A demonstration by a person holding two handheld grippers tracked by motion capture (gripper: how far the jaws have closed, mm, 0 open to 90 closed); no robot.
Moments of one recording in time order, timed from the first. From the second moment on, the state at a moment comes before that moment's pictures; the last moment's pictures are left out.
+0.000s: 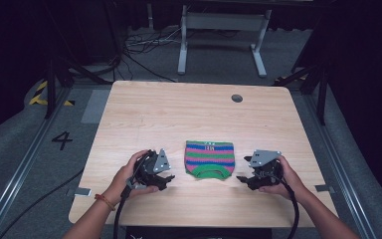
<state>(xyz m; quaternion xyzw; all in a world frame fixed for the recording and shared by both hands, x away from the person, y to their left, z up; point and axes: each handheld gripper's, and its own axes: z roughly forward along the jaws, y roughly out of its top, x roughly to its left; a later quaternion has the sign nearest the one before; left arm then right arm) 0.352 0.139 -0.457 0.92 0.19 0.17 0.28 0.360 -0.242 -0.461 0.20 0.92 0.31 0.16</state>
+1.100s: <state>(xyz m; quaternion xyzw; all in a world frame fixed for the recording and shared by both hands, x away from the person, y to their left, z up) 0.325 0.229 -0.475 0.91 0.27 0.18 0.27 0.338 -0.329 -0.476 0.31 0.89 0.29 0.19</state>
